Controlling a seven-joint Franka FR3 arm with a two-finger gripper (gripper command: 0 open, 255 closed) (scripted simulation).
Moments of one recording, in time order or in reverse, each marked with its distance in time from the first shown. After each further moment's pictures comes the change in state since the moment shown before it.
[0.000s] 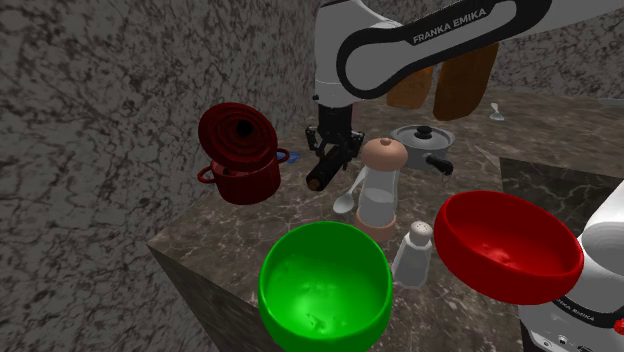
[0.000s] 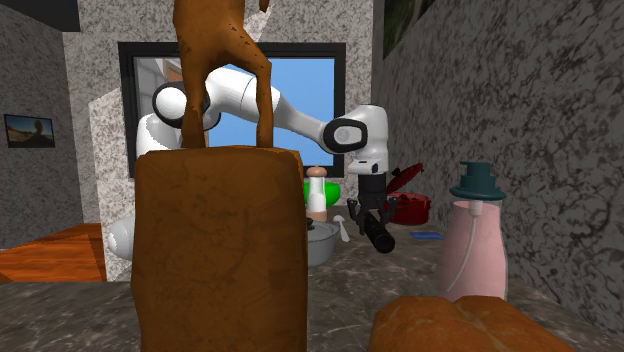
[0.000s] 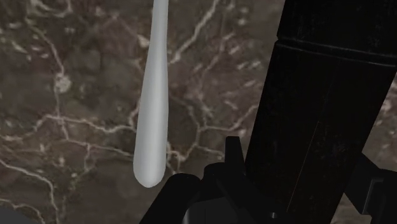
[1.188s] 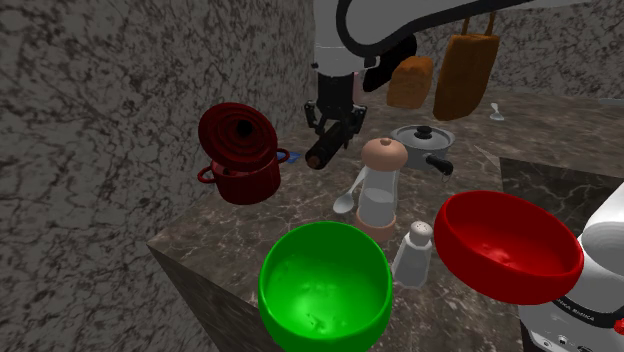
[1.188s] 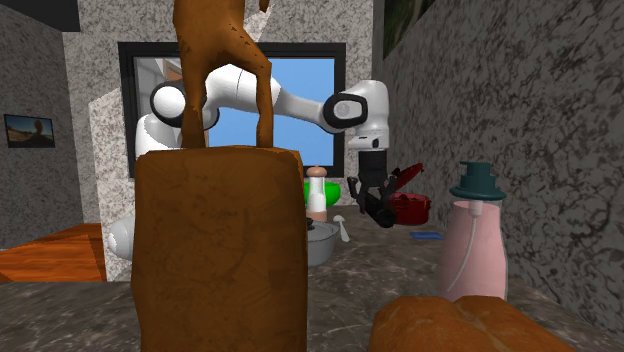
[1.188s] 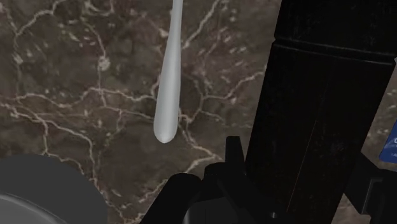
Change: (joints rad) arm -0.004 -0.025 -0.004 0.135 0.016 -0.155 -0.015
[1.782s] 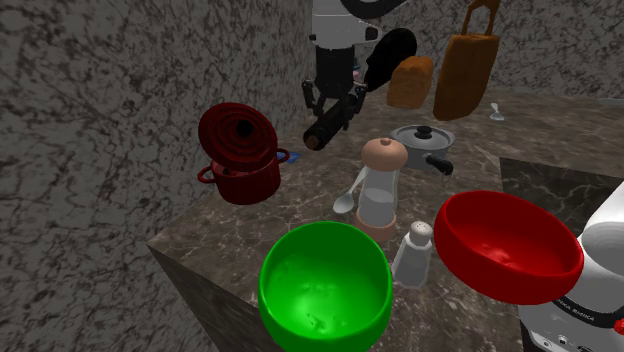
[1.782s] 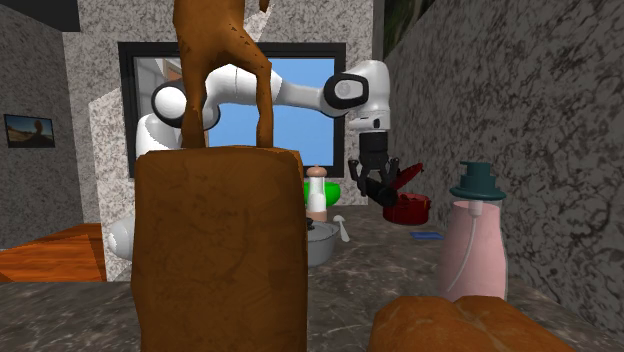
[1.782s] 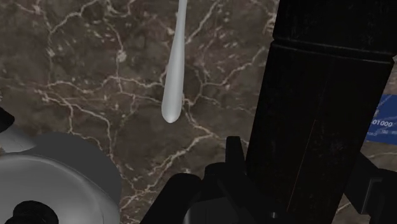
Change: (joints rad) arm 0.003 0.013 0.003 0.137 -0.008 -0.126 0.007
